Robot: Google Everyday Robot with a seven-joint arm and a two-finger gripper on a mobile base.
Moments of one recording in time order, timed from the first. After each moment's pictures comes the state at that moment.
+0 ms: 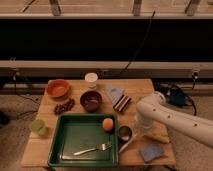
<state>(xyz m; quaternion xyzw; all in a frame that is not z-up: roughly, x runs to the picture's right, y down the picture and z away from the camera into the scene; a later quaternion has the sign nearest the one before) 0.181 0.245 0.778 -0.32 -0.15 -0.34 0.87</state>
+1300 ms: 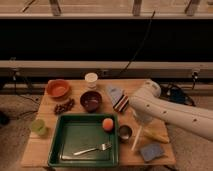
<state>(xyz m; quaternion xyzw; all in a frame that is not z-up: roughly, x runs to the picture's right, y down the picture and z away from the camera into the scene) 0.195 0.183 0.733 -0.30 -0.09 -0.54 0.78</state>
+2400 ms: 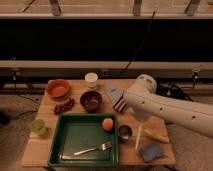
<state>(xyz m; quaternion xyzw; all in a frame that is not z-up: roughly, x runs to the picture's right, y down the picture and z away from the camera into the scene) 0.184 0.158 0.706 -0.29 -0.08 -0.59 0.75</state>
